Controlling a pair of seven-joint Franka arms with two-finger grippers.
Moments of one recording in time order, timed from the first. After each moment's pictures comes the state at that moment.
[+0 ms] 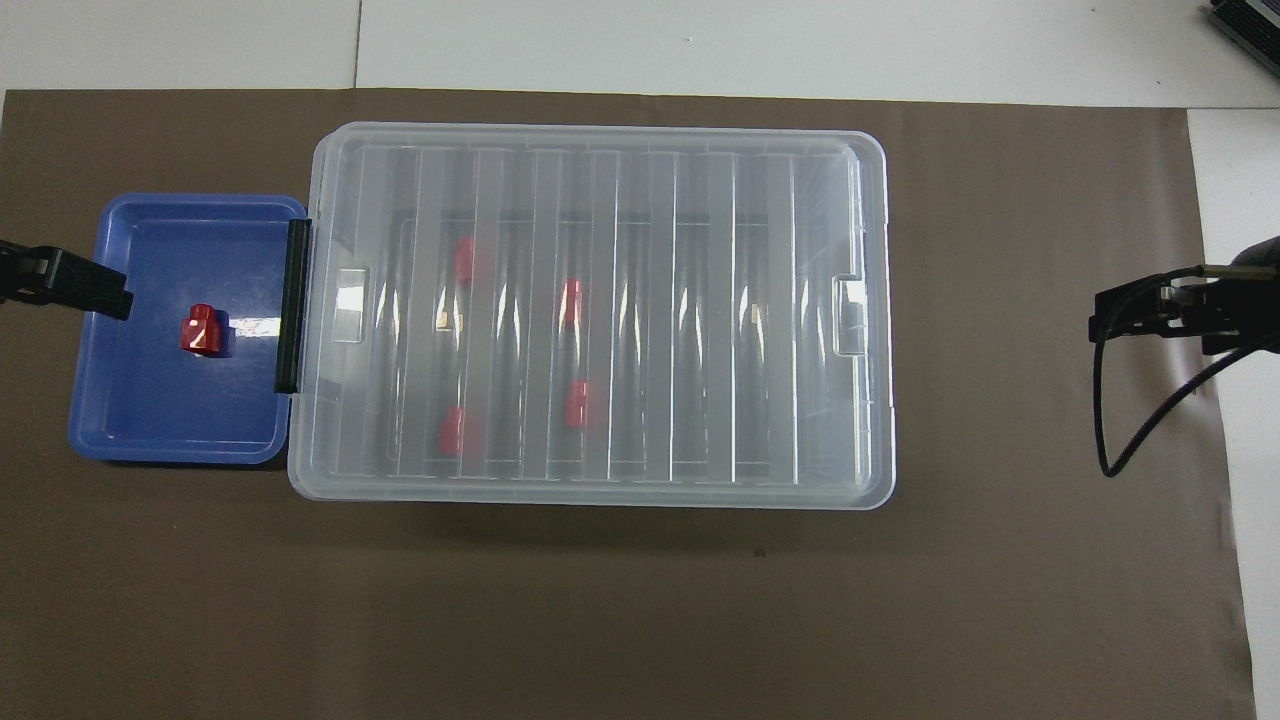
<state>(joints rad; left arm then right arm) 0.02 0.08 -0.07 -1.42 0.04 1.48 0.15 0.06 -0.01 -0.07 -1.62 -0.01 1.59 0.12</state>
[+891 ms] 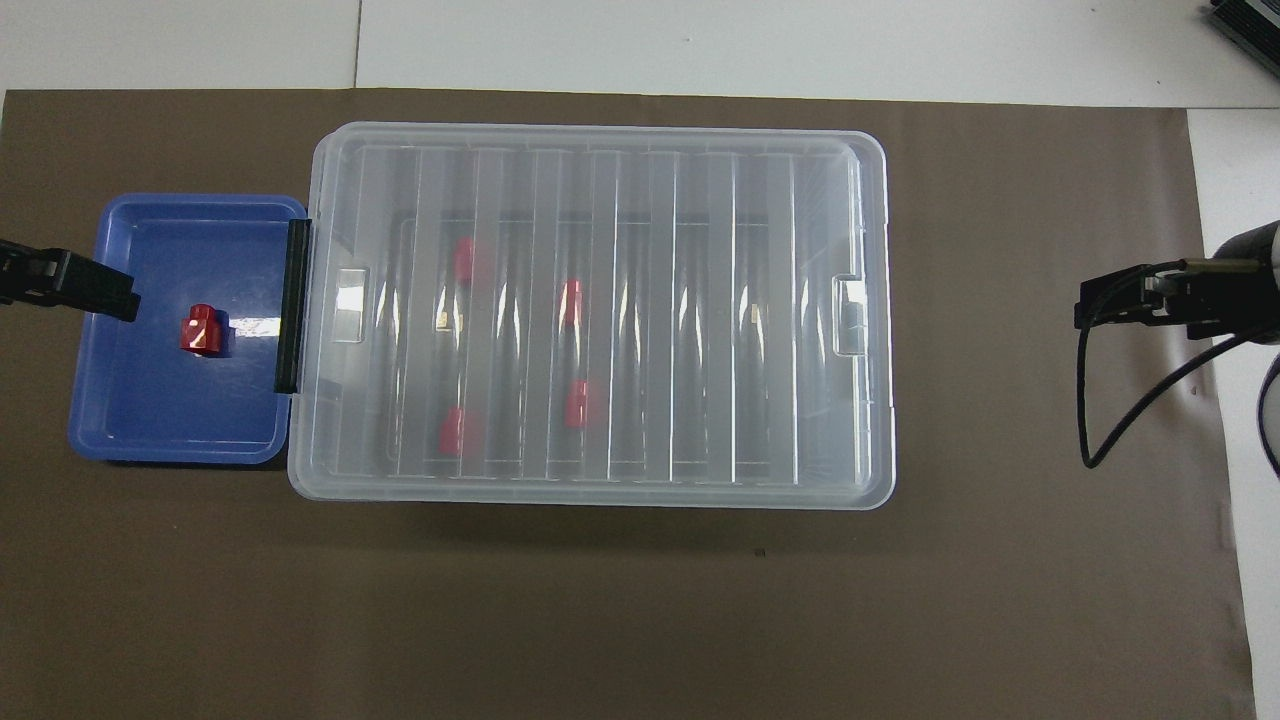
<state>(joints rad) 0.02 0.08 -0.08 -1.42 0.04 1.48 0.15 0.08 -0.01 -0.06 -1.64 -0.01 1.66 0.12</state>
